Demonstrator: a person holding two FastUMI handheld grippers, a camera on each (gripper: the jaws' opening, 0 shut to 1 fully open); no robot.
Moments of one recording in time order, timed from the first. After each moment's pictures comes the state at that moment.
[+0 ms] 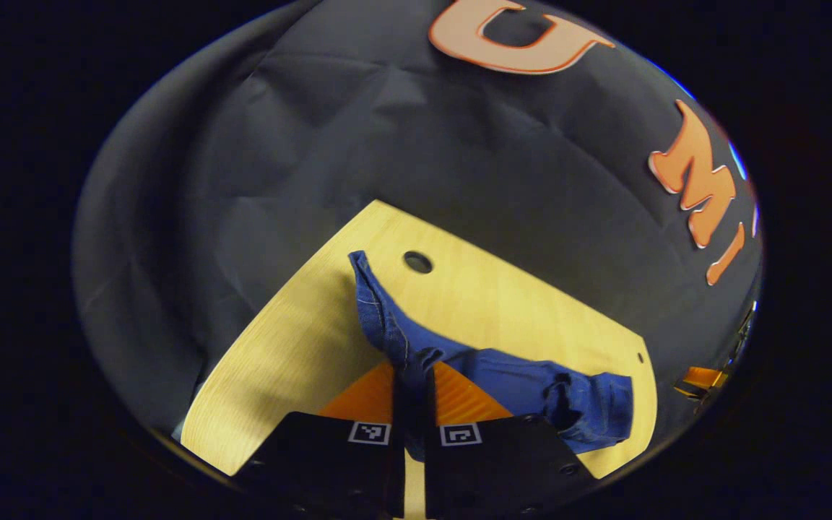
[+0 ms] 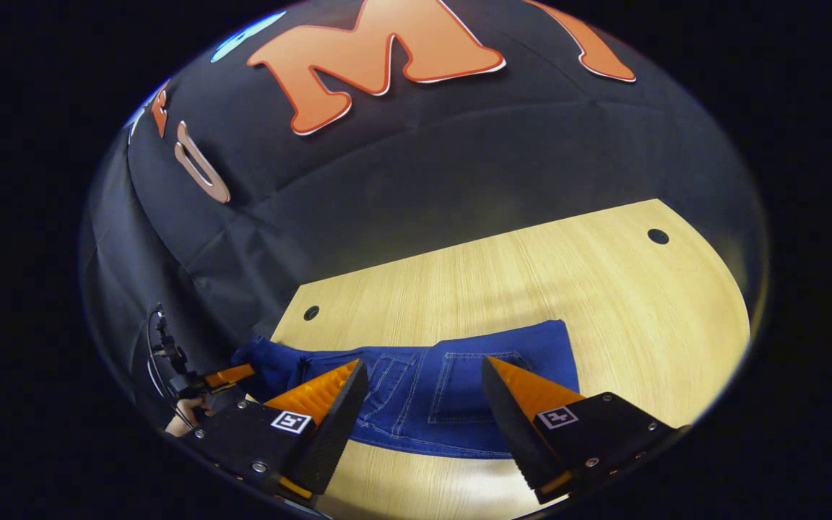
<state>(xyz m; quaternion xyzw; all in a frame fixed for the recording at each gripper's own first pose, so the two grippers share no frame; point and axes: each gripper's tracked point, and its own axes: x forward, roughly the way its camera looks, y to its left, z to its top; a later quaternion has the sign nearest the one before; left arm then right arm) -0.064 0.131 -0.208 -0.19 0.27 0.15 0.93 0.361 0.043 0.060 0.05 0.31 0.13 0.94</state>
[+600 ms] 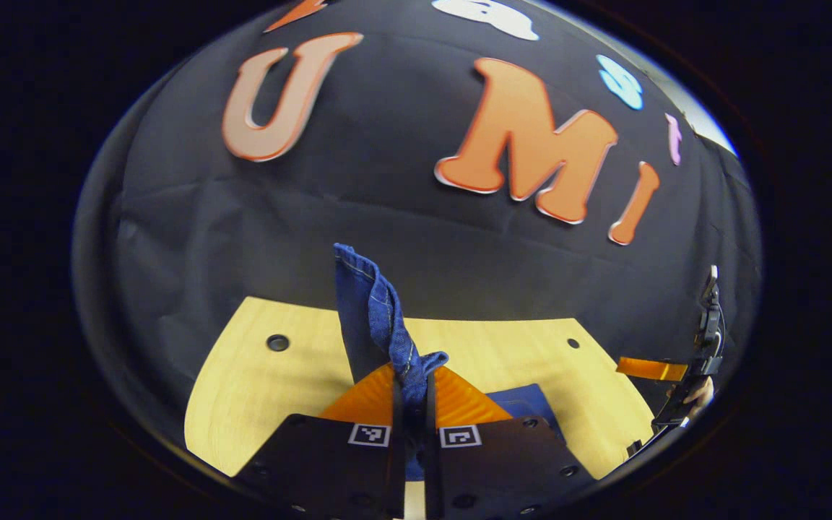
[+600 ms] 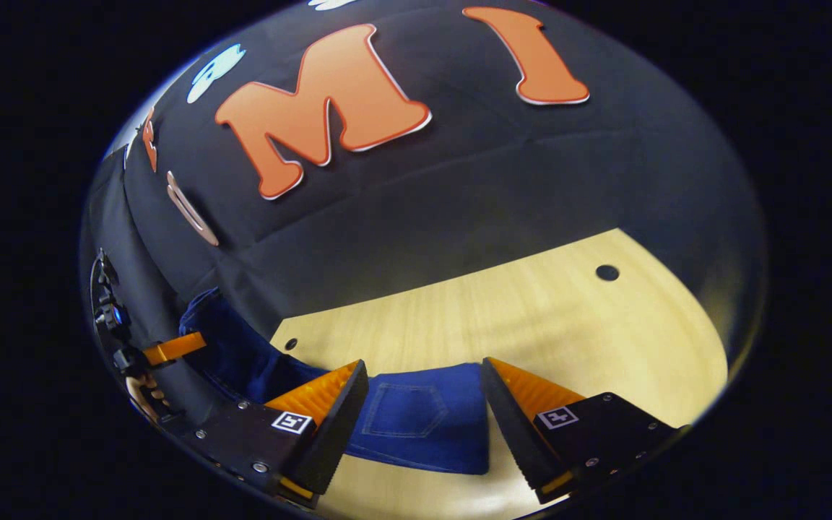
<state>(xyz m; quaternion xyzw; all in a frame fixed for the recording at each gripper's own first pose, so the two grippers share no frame) 0.005 -0.101 -0.071 -0.04 0.22 0.01 0.98 0.377 -0.080 0.134 0.04 0.24 0.10 0.97</state>
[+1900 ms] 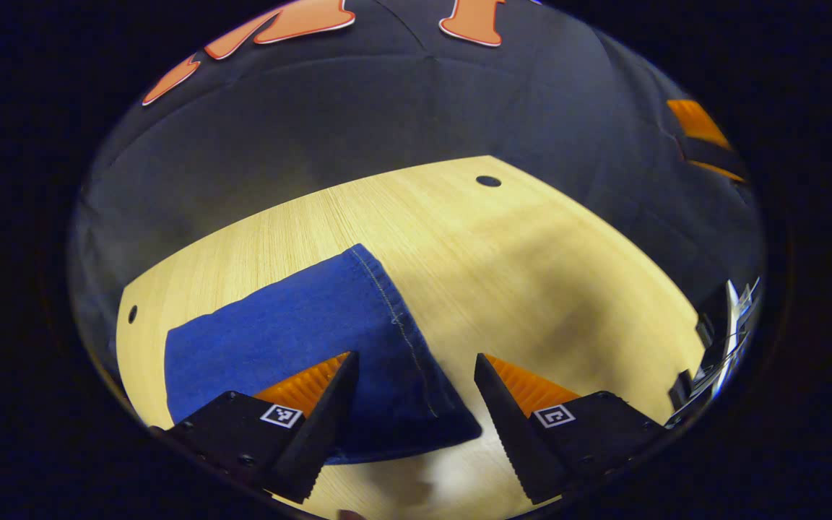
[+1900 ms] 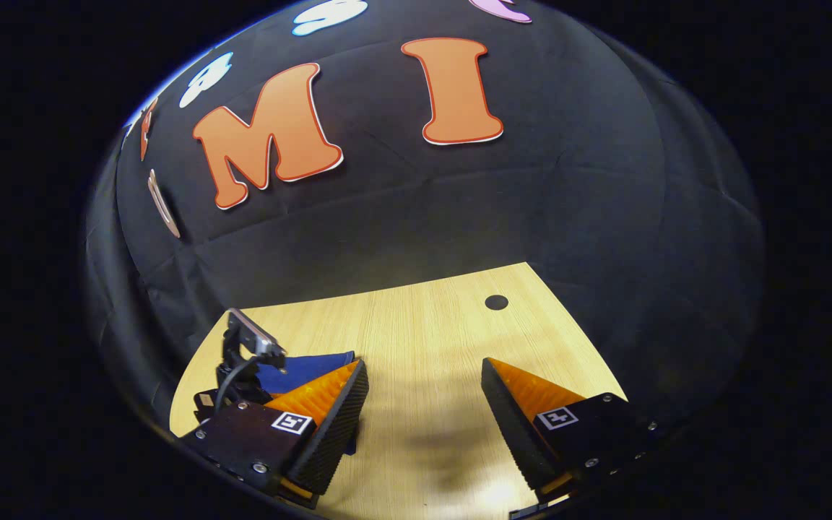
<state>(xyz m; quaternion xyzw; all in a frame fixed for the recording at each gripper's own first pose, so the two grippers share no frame) 0.030 -0.406 -0.337 0.10 0.40 -0.10 0.91 0.339 -0.227 0.162 -0.02 0.22 0.03 0.97</state>
